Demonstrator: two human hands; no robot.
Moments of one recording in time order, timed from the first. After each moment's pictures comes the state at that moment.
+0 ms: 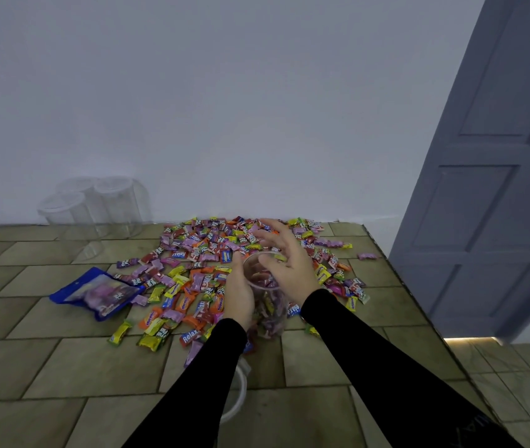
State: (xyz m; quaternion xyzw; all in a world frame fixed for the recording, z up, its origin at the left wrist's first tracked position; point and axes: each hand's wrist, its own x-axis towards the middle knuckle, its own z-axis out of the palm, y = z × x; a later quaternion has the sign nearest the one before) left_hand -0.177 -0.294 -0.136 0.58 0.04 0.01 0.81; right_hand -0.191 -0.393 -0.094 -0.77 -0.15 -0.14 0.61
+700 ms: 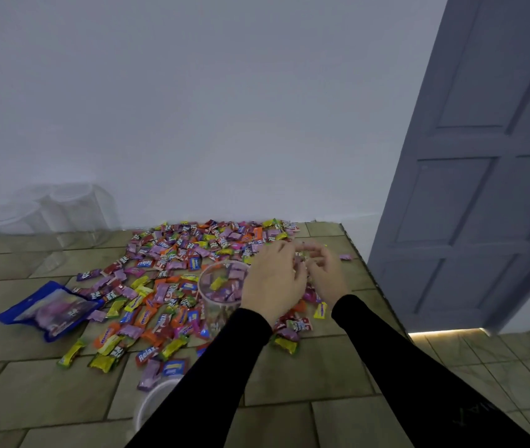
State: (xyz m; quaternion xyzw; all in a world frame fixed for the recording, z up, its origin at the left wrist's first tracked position) left_hand -0.184 -0.390 -0.085 0.92 -0.22 0.14 0.30; right_hand -0.141 -0.526 -0.158 -0.81 0.05 -0.16 0.57
